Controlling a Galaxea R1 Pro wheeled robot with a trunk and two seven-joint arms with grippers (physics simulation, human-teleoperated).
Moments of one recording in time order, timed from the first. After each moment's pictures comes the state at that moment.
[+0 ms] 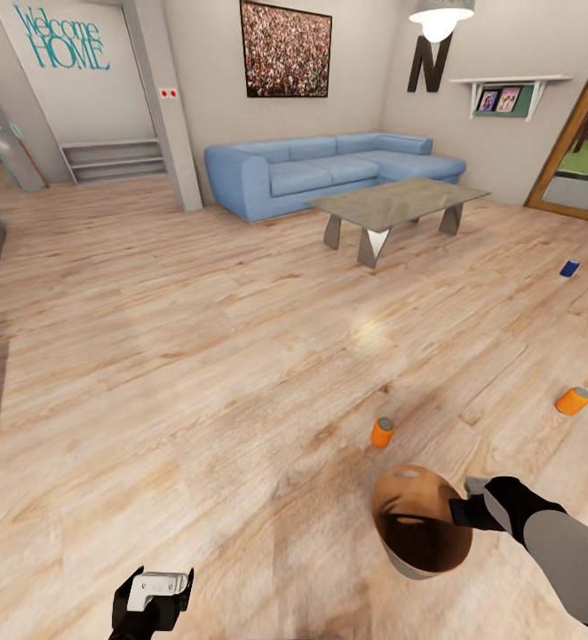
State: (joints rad) left arm 0.07 0.03 0.00 -1.21 -0.01 -0.03 -0.01; right arm -0.89 -0.26 -0.44 -0.09 0.45 0.50 0.22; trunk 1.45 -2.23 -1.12
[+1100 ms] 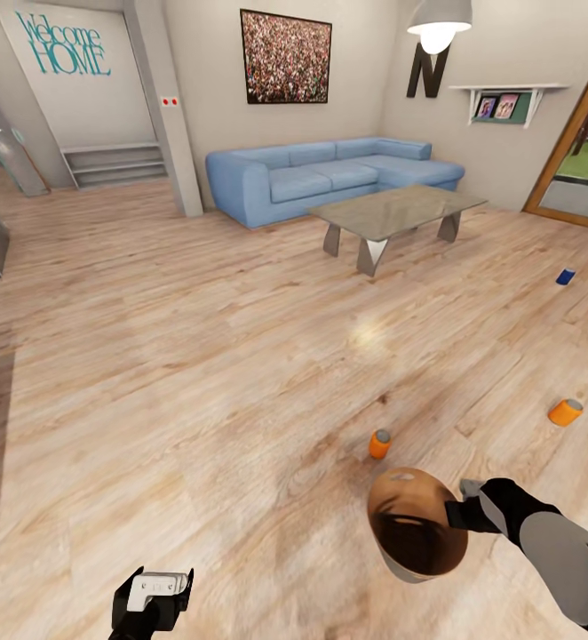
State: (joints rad) left arm 0.07 0.03 0.00 -1.21 -0.01 -0.03 -0.01; right arm -0.88 -0.25 -0.45 -0.09 0.45 0.50 0.23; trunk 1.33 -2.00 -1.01
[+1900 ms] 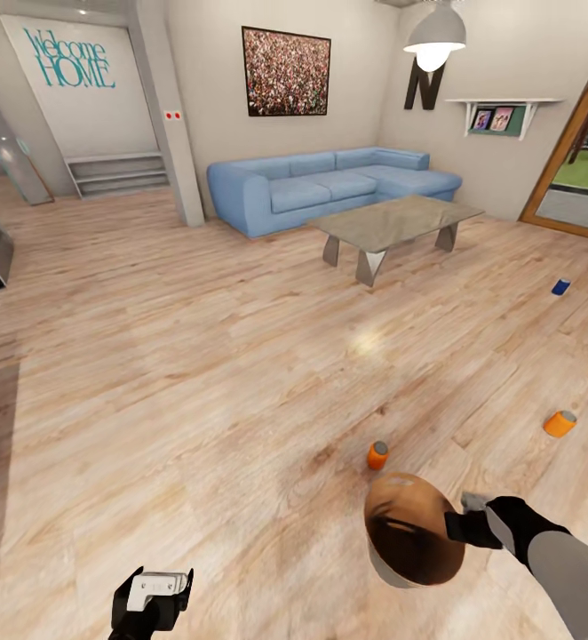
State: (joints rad) left arm 0.07 0.03 0.00 -1.21 -0.01 -0.03 -0.01; right arm -0.82 -0.26 -0.44 -0.10 0.35 0.46 0.30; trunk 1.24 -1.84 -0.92
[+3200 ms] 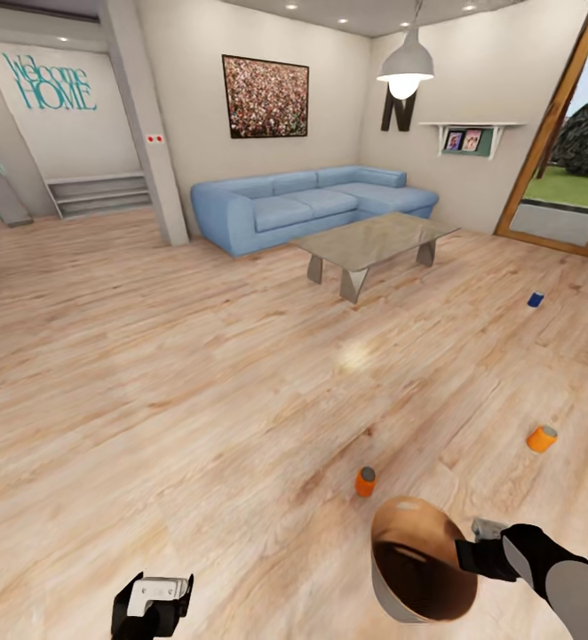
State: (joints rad) left arm 0.07 0.03 0.00 -1.19 -0.01 -0.03 -0.01; right arm -0.74 -0.29 -0.44 -0.11 0.35 0.45 0.36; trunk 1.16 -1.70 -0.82
